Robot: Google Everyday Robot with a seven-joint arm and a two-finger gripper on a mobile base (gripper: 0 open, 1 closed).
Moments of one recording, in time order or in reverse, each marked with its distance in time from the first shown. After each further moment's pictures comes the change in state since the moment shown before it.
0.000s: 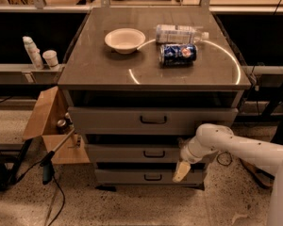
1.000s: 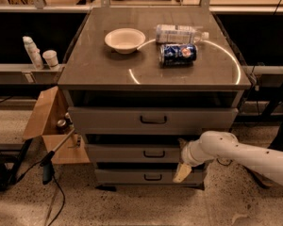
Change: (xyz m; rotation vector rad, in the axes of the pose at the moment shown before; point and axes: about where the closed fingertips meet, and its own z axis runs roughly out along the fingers) arm -0.002 0.000 -0.009 0.116 -0.038 -0.042
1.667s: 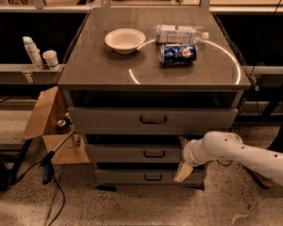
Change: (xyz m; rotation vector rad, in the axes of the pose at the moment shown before) arm -0.012 0.000 -0.021 0.036 -0.029 -0.034
